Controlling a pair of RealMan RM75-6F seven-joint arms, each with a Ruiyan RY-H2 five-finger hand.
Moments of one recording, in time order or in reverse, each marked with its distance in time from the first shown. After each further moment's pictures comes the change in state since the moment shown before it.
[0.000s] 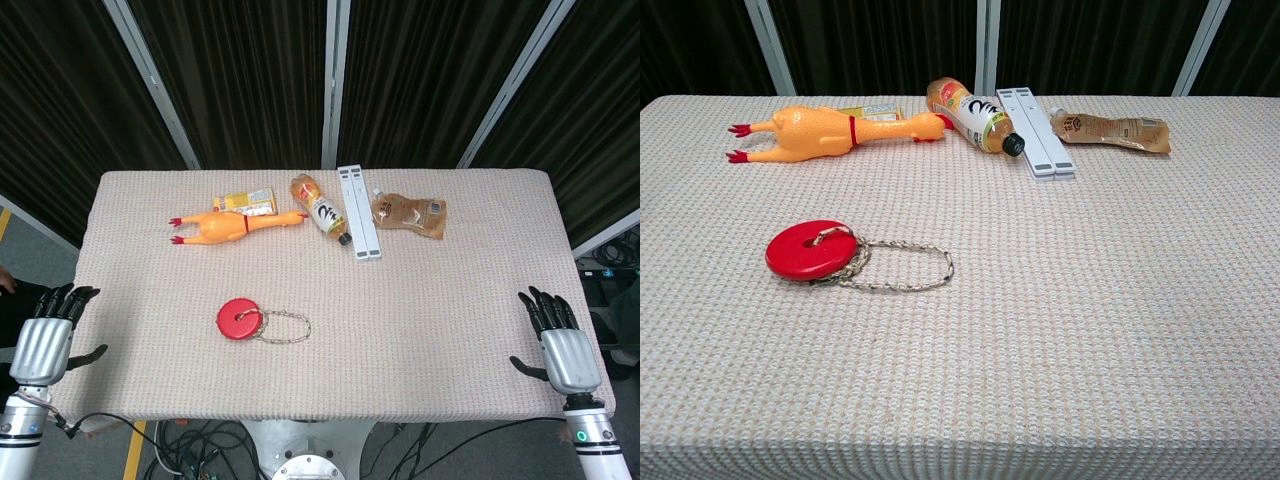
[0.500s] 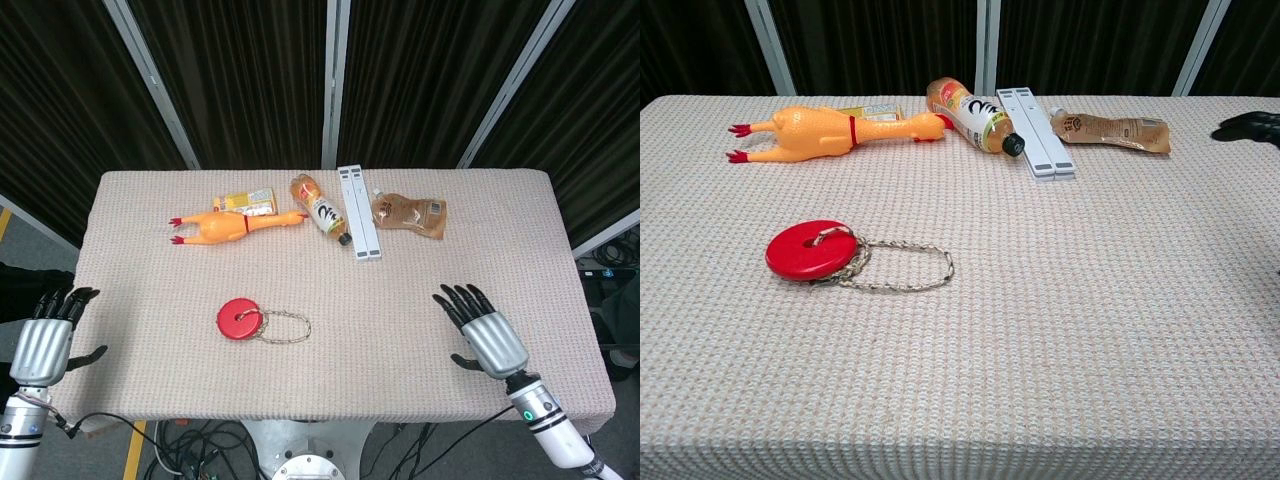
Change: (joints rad) left arm 0.003 -0.012 0.002 0.018 -0.002 0.000 -0.007; right arm 0.199 0.034 -0.012 -0.181 -0.140 -0.214 -0.148
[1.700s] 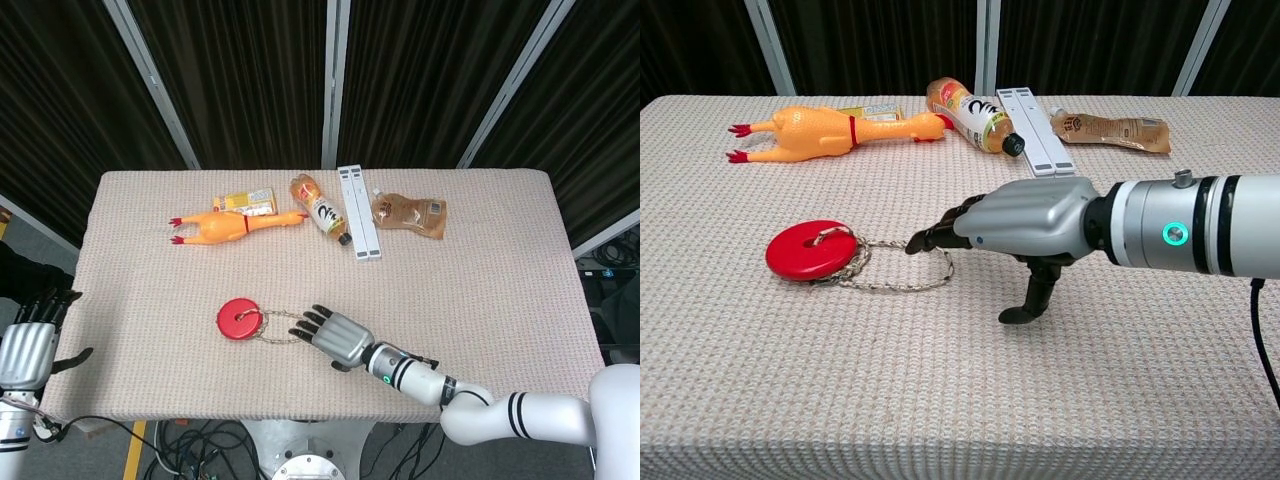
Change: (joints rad) left arm 0.024 -0.006 -0.004 0.063 -0.028 0.007 -0.060; right arm 0.580 -0.276 0.101 -0.068 0.459 -0.632 -0.371
